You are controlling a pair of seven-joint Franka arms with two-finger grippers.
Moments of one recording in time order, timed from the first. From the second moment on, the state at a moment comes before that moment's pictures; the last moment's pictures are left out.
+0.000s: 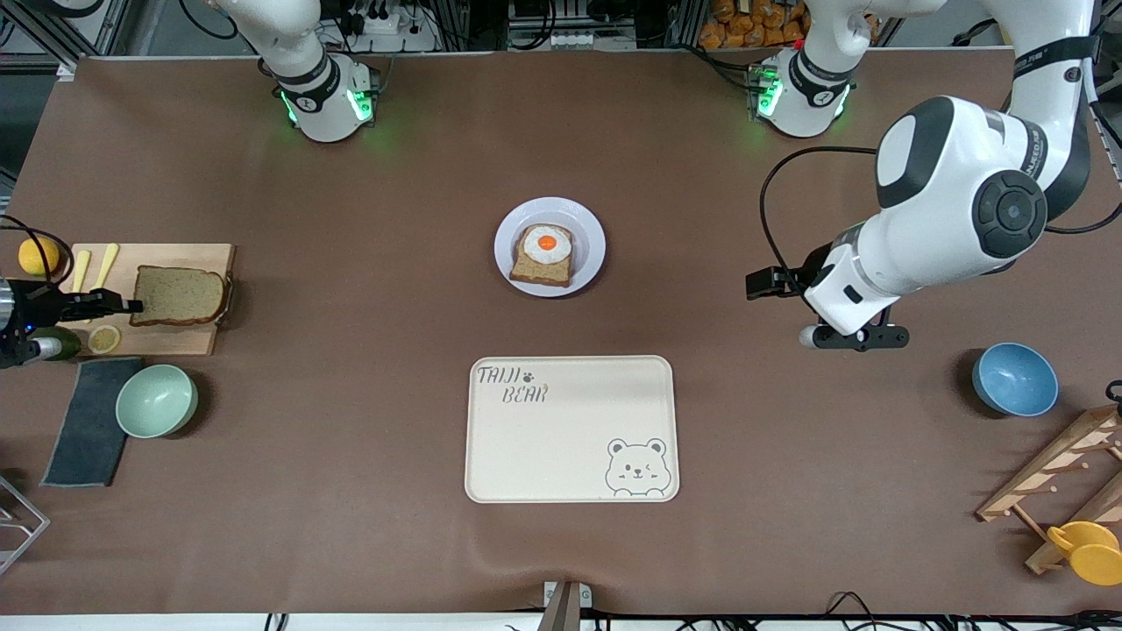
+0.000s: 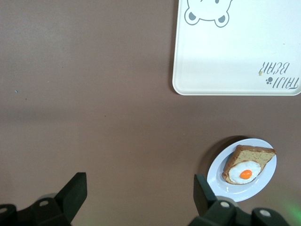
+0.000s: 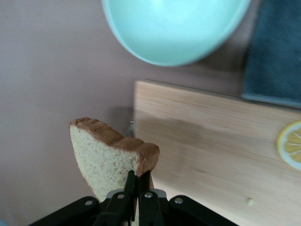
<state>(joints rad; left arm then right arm) -0.22 0.24 -0.07 -1.67 -0.23 1.78 -0.26 -0.57 0.56 0.07 -1.59 0.16 1.67 -0.71</state>
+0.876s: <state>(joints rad) -0.22 0.24 -0.07 -1.68 -0.23 1.78 -0.26 -0.24 0.42 0.09 -1.65 0.44 1.56 -0.38</state>
